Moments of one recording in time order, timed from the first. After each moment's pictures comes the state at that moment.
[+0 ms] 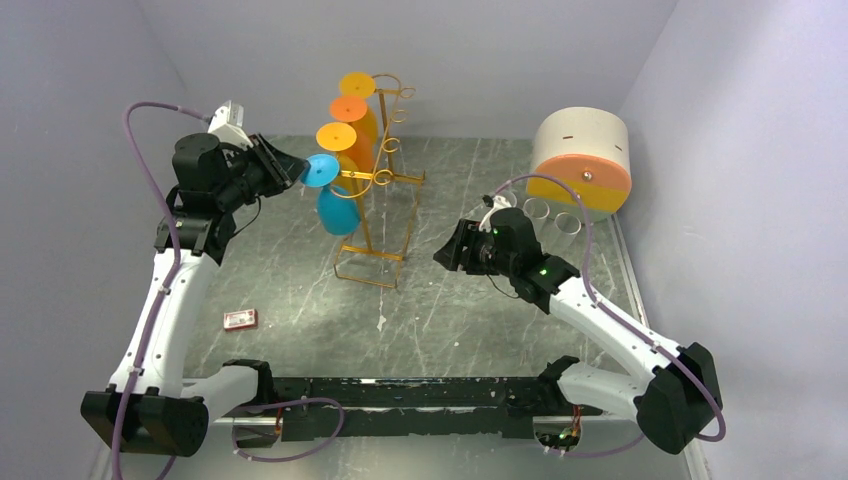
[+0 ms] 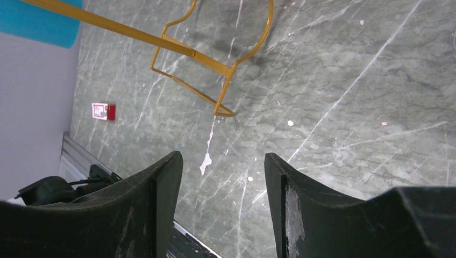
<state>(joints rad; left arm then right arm) -0.08 1.10 1.20 -0.34 0.35 -0.58 0.60 1.08 0.76 -0.23 -0.12 0.64</state>
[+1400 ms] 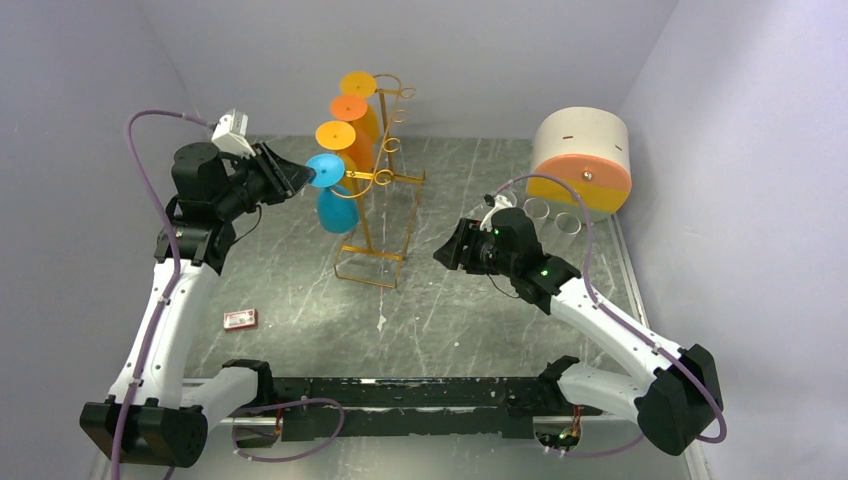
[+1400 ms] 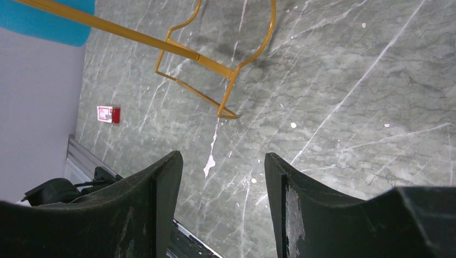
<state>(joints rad) -0.08 1.05 1.14 -0.32 0.42 -0.57 0.60 1.08 0.76 -0.22 -0.12 0.66</state>
